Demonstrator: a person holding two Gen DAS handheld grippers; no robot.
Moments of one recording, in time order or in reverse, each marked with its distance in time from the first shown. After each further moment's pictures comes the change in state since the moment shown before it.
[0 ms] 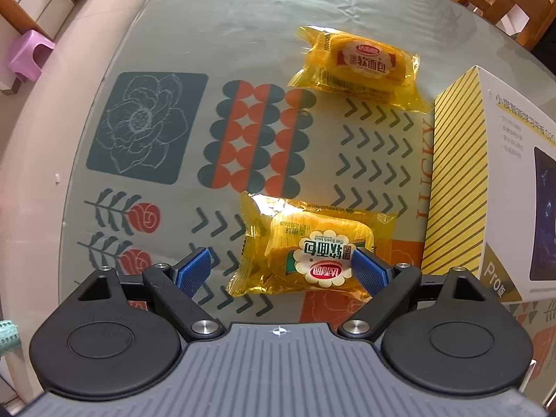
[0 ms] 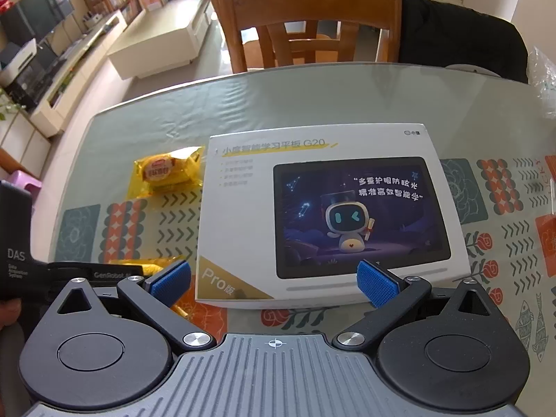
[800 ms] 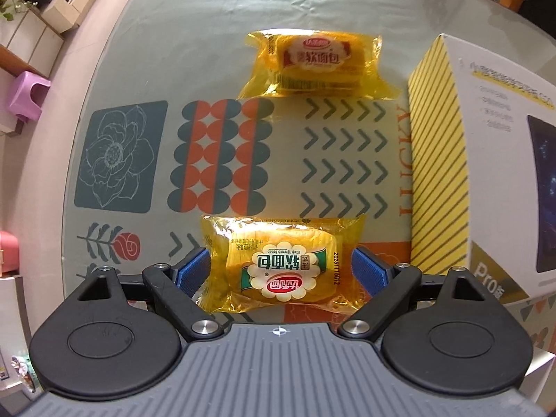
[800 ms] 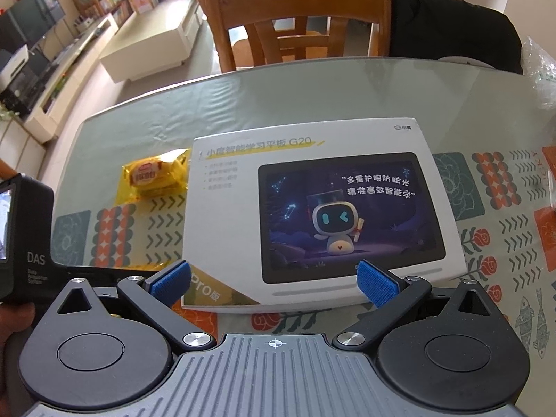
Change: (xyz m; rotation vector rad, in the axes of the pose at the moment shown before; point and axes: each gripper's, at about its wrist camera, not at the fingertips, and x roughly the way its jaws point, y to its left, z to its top) left arm 0.018 -0.041 0.005 0.128 0.002 0.088; right arm 0.004 -0.002 0.000 0.012 0.006 0.004
